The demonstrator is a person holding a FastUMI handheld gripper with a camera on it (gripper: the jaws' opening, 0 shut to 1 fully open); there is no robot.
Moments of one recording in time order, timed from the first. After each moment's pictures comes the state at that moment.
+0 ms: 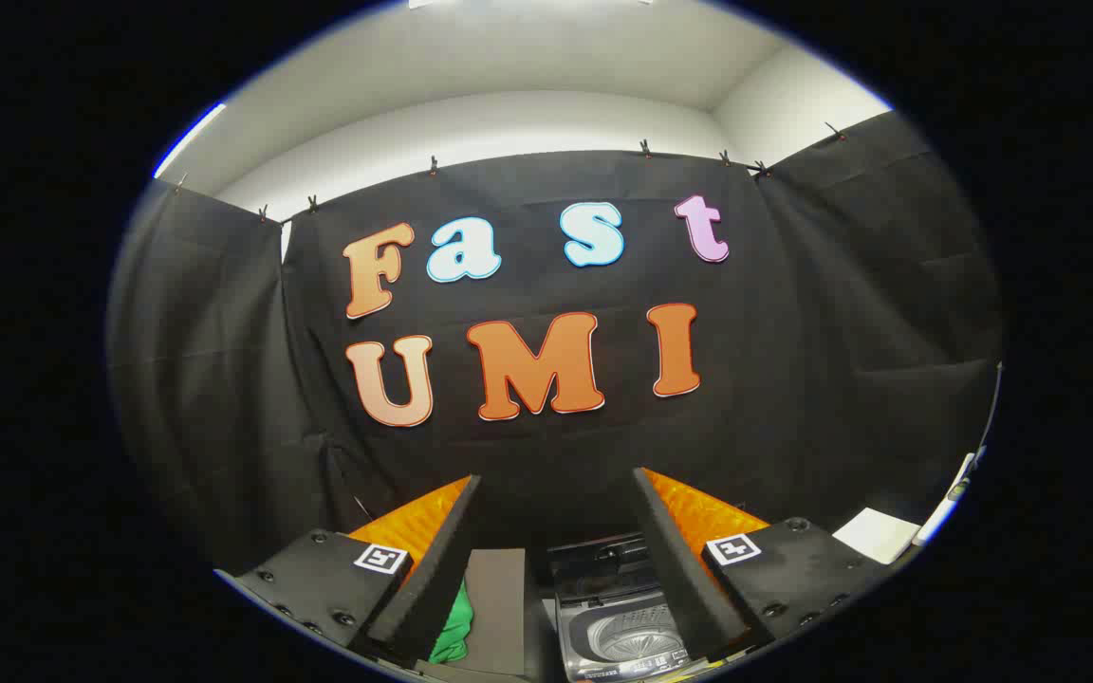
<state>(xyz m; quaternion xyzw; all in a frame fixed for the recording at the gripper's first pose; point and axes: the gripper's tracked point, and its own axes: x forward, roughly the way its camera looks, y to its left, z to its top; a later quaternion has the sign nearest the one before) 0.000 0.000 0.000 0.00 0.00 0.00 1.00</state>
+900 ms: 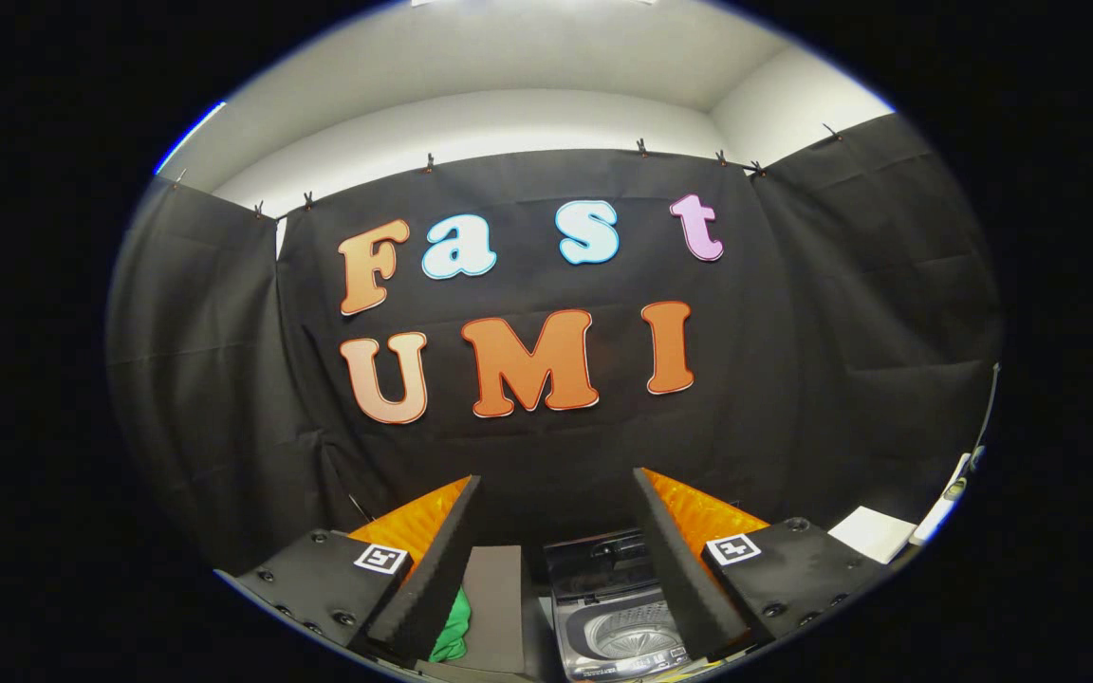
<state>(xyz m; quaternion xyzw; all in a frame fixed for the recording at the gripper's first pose) -0.001 0.005 -0.005 0.00 0.00 -0.01 1.00</state>
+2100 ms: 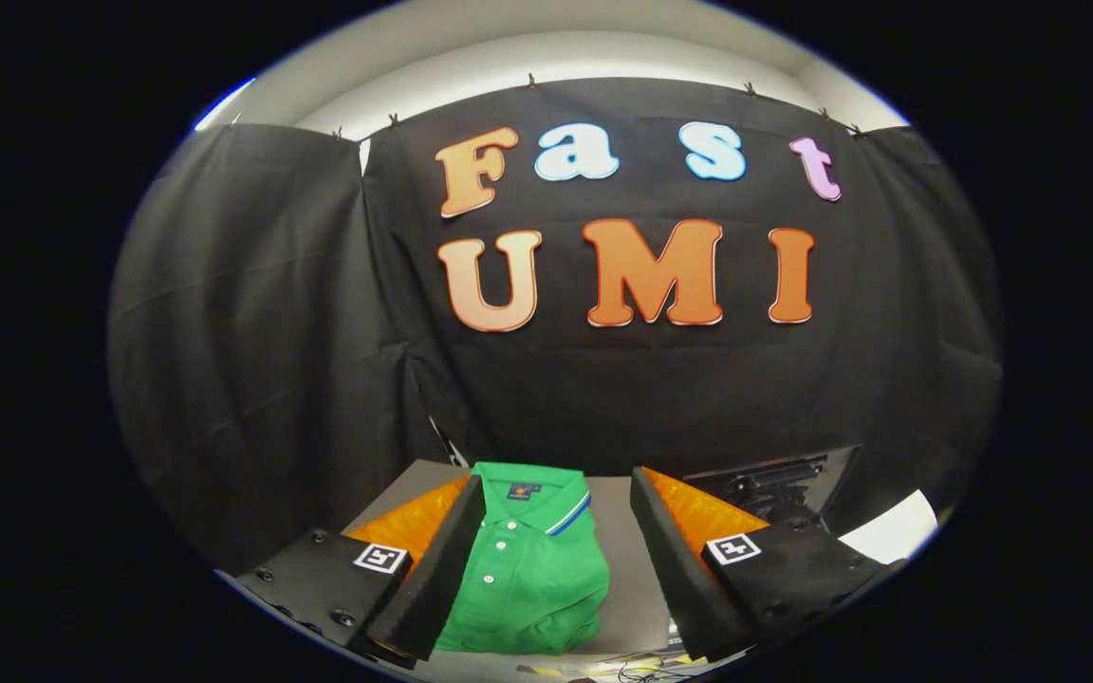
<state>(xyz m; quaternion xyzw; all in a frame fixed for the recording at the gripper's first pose) 0.024 0.180 -0.140 -0.04 0.15 0.12 0.98</state>
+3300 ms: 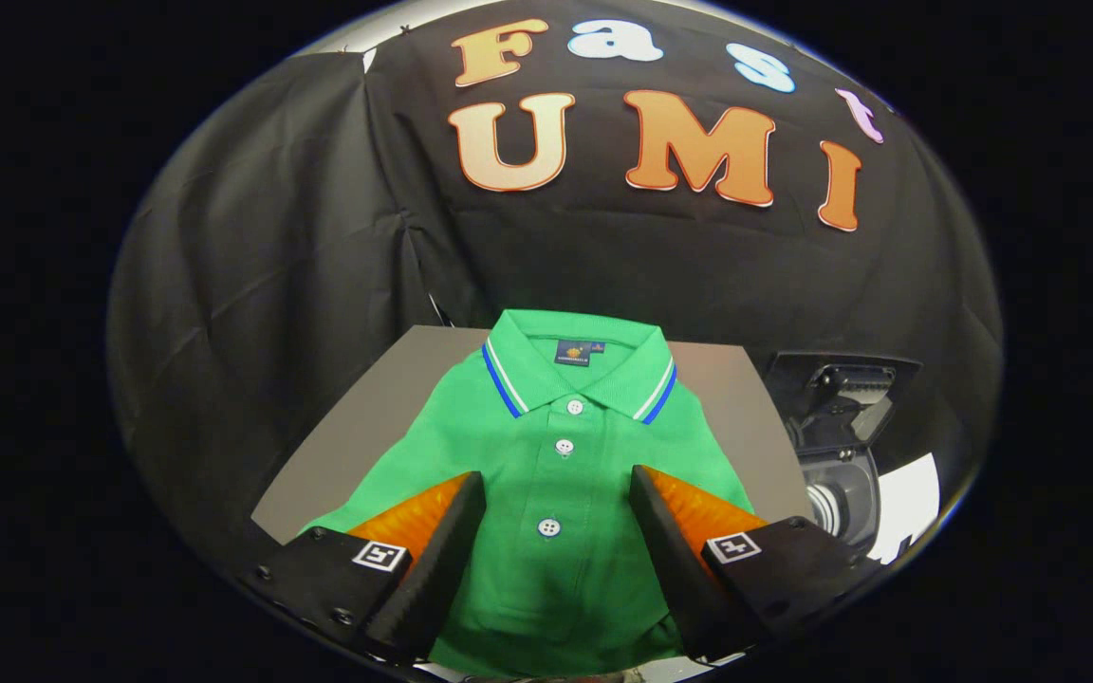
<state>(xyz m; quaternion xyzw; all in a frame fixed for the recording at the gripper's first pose) 0.055 0.231 -0.314 -0.07 0.31 0.10 0.94</state>
